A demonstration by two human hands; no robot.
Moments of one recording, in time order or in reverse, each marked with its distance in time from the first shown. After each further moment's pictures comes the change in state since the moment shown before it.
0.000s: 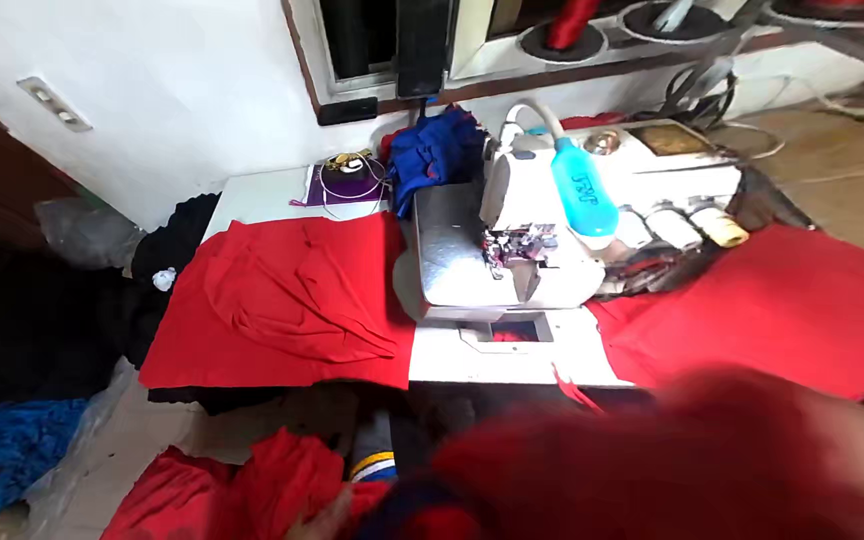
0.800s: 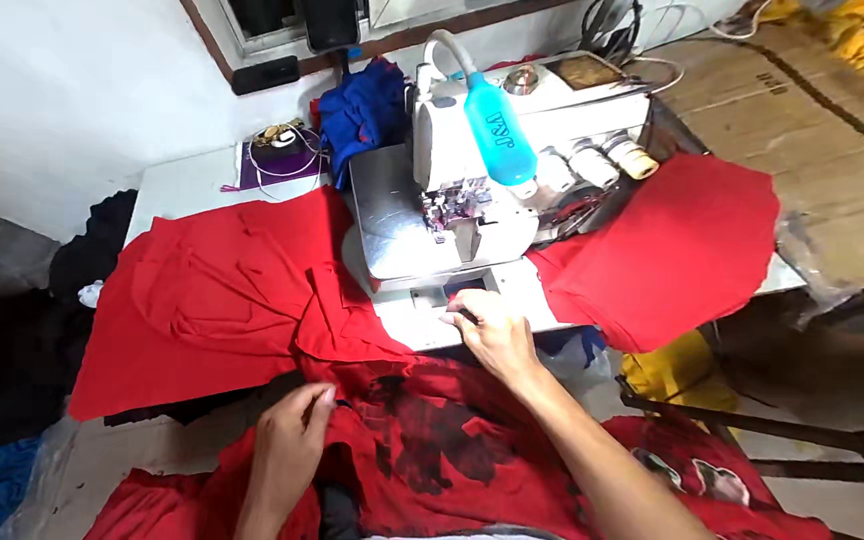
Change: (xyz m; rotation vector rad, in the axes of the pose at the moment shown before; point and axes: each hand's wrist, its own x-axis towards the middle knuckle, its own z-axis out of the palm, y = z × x) left_hand 0.101 0.001 -0.012 1.212 0.110 0.487; right_hand 0.013 0.246 -0.035 -1.067 0.471 -0.152
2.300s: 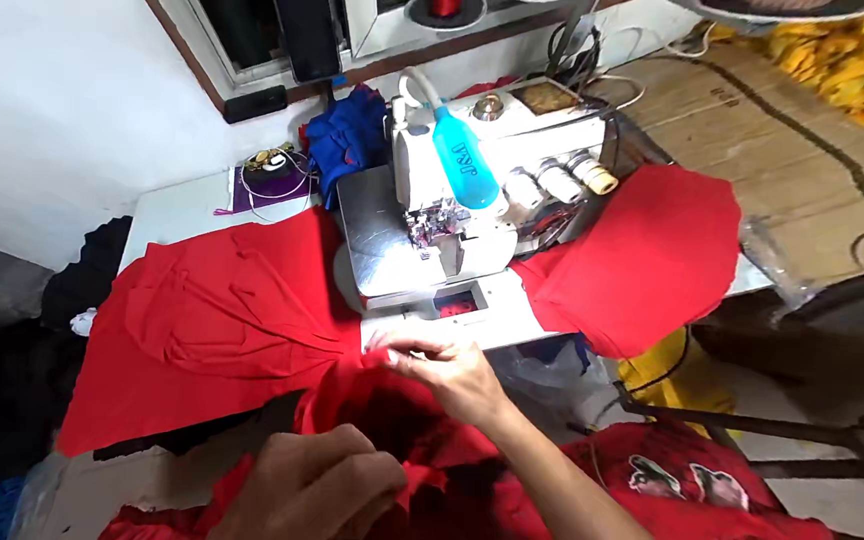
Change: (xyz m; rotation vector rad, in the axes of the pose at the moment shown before) left_hand 0.021 0.097 -0.067 -0.221 -0.193 0.820; right_hand 0.031 -0.105 -0.035 1.112 -0.234 0.177
